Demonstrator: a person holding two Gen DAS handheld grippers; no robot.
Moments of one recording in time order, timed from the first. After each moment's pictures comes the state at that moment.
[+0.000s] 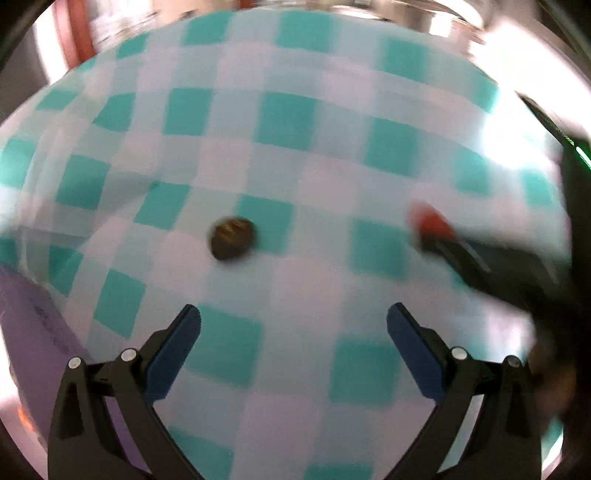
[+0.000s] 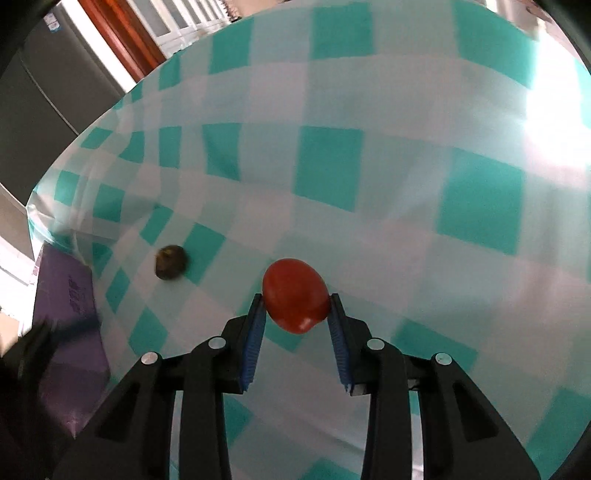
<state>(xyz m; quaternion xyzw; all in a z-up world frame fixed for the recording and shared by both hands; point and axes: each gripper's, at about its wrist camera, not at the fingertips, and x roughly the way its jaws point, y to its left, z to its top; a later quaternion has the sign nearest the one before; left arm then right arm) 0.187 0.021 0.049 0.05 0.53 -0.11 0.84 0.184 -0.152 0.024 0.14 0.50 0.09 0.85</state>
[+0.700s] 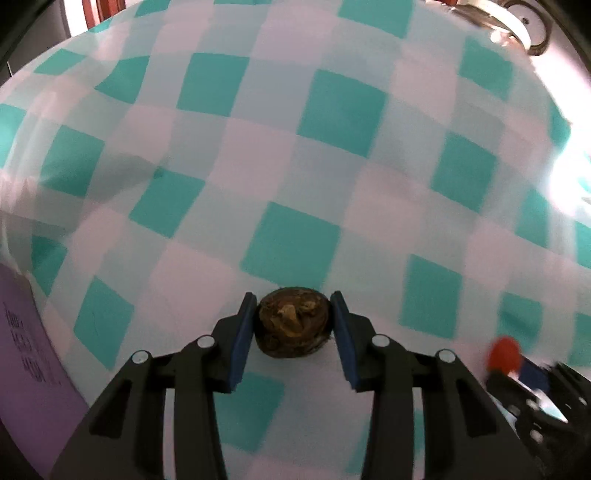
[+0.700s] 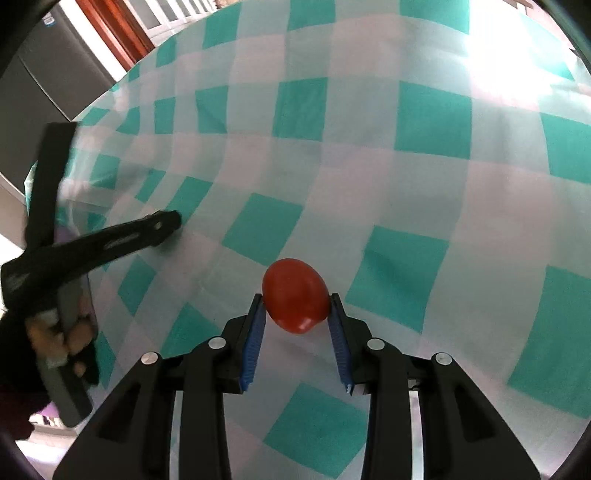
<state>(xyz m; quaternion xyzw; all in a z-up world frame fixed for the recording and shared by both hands) 0.232 0.022 0.024 0.01 0.55 -0.09 0.83 0.135 -0.153 0.013 0.12 0.53 0.07 0.84</state>
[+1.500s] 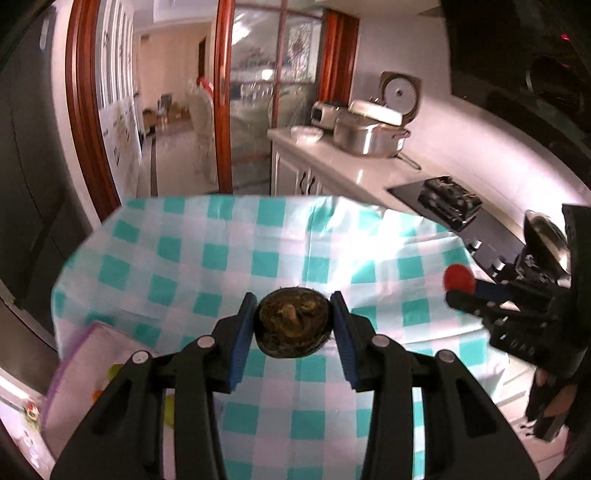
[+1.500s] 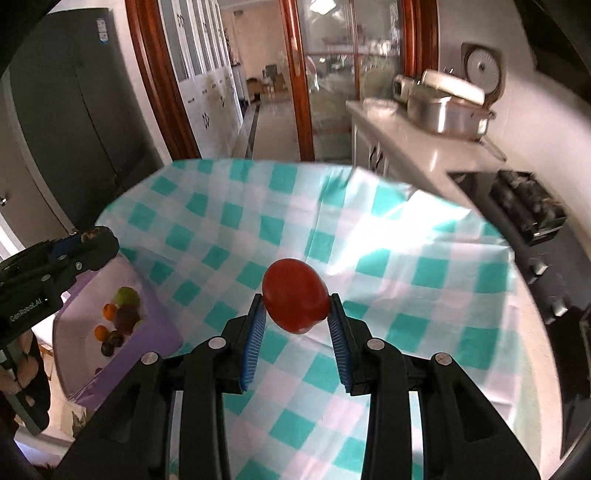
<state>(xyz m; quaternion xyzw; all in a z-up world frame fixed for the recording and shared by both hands) 0.033 0.070 0.324 0.05 0.36 -0.22 0.91 -0.005 -0.135 0.281 0.06 0.40 0.02 0.91</state>
